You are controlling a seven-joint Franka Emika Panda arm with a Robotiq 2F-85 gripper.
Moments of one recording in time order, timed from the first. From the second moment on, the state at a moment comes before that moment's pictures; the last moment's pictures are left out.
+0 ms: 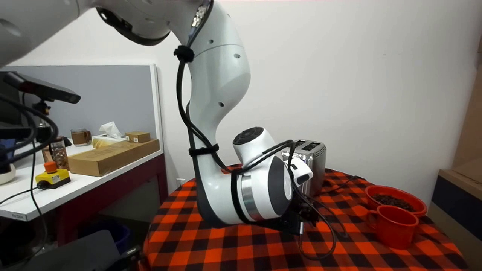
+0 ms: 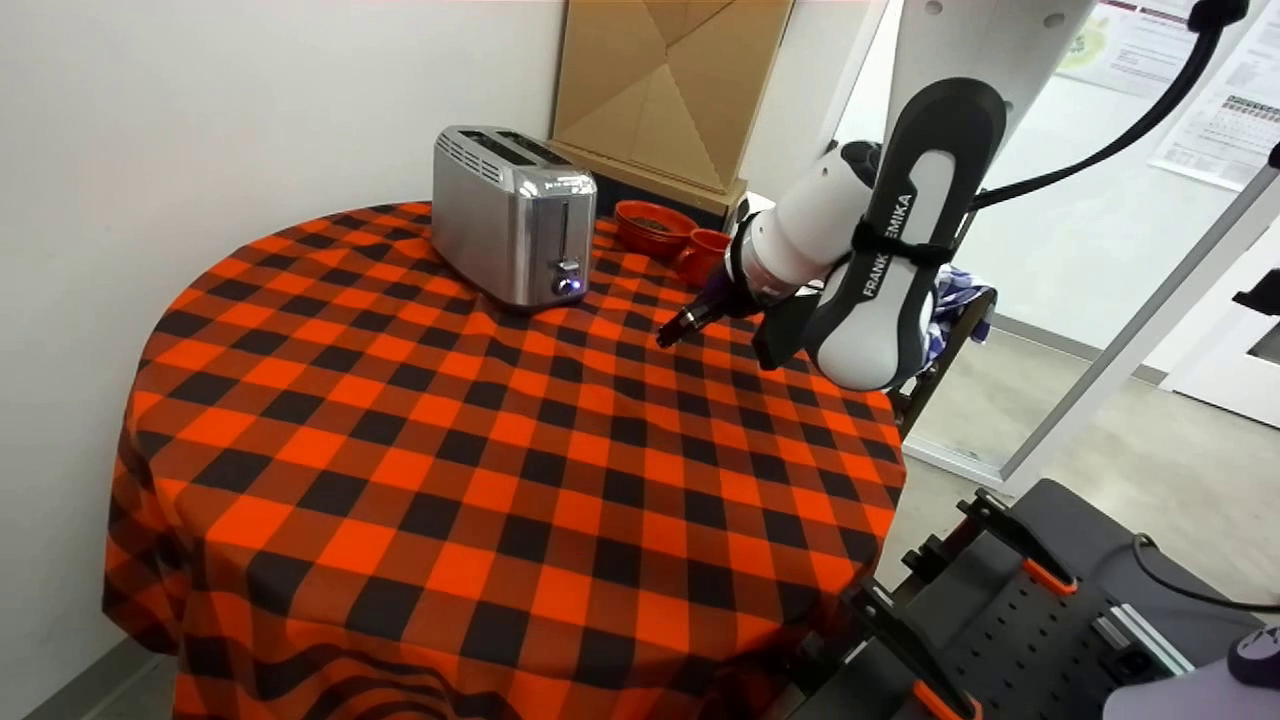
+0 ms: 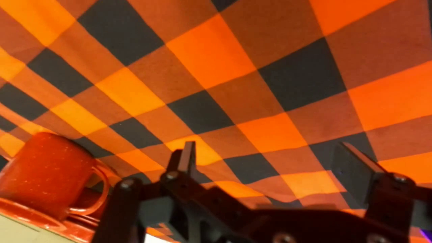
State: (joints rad) arm 0.34 0.83 -0.55 -2.29 -0.53 3.72 0.36
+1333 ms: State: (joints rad) arm -0.21 0.78 0.06 -2.11 -0.41 3.58 0.04
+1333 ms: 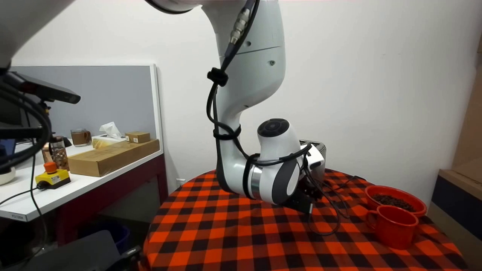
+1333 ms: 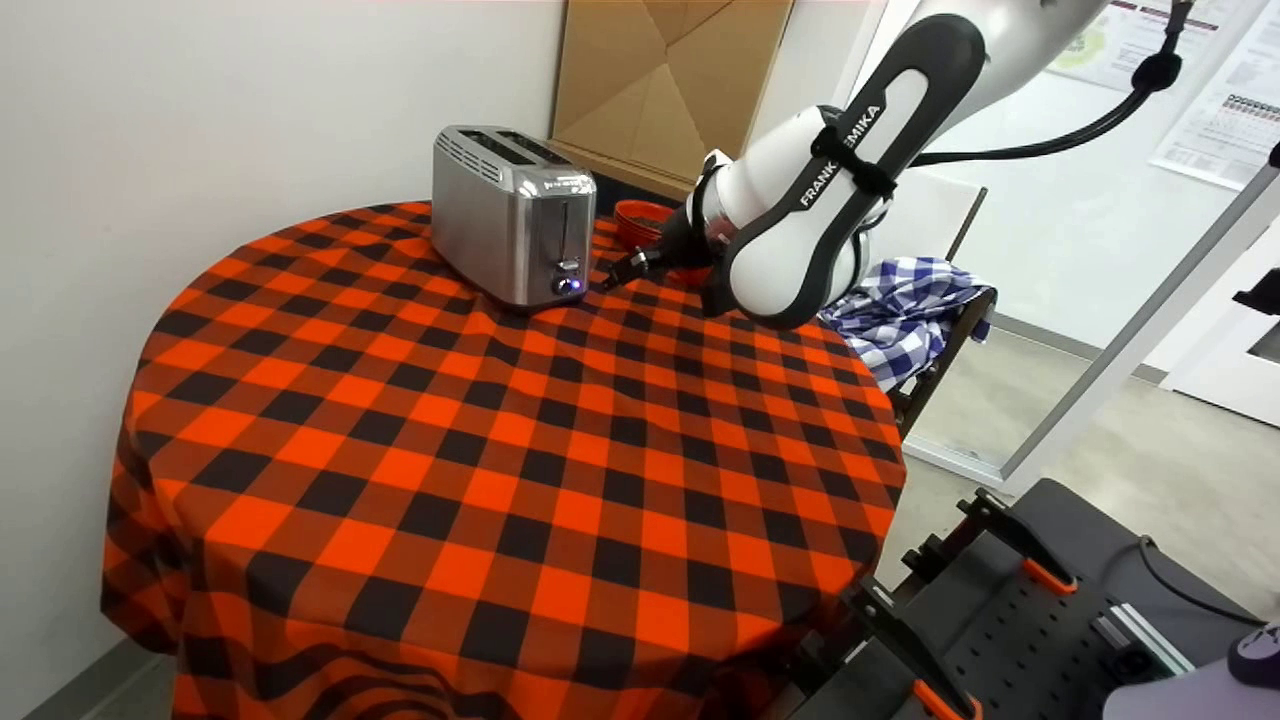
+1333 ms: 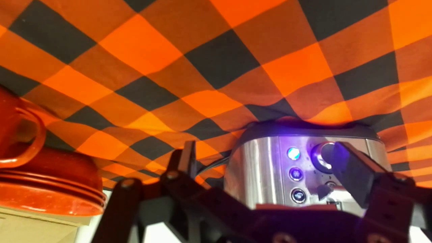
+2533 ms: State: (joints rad) arm -0.15 0.80 0.08 -1.93 -0.27 3.26 -0.04
